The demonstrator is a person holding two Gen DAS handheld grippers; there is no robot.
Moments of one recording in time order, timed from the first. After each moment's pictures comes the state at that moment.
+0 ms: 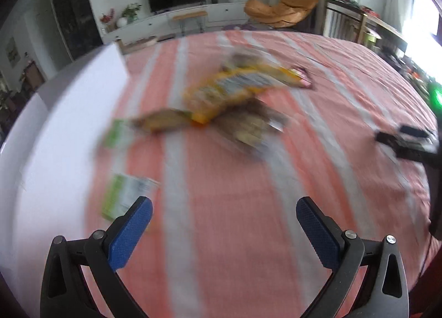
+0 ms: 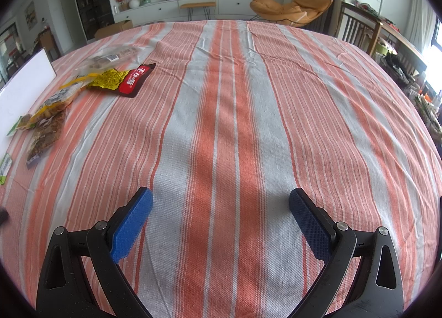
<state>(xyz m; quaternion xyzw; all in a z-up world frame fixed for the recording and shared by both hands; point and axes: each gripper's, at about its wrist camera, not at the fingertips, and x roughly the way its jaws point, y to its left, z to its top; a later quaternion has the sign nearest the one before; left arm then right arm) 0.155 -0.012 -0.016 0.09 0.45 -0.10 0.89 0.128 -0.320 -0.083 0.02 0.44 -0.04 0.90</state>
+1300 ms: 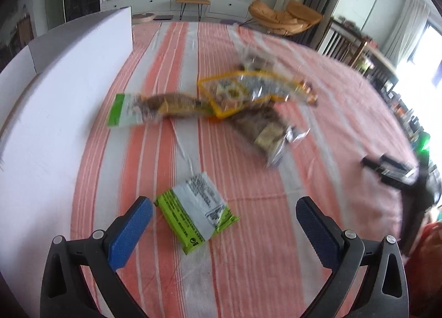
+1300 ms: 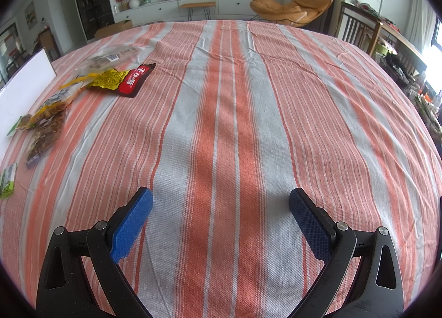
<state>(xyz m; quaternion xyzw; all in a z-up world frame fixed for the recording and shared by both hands) 0.166 0.028 -0.016 -0.04 0.48 -0.16 0.86 0.128 -0.320 -0.083 0.02 0.44 -0.04 0.90</state>
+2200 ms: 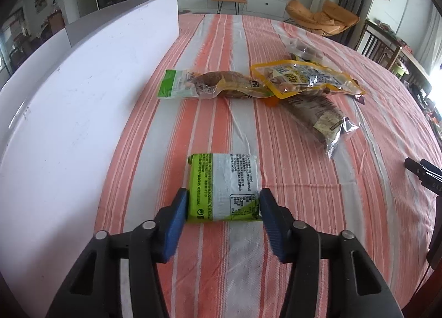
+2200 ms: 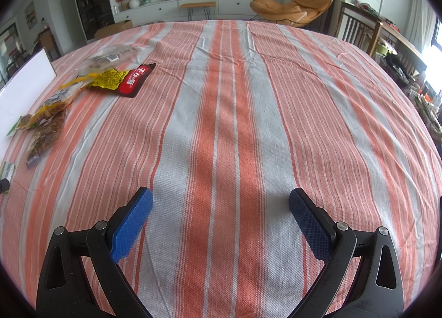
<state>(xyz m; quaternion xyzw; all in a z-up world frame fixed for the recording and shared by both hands) 0.155 0.046 -0.049 -0.02 0.48 -0.05 0.88 0.128 -0.320 -0.082 0.02 0.44 -0.04 0.90</state>
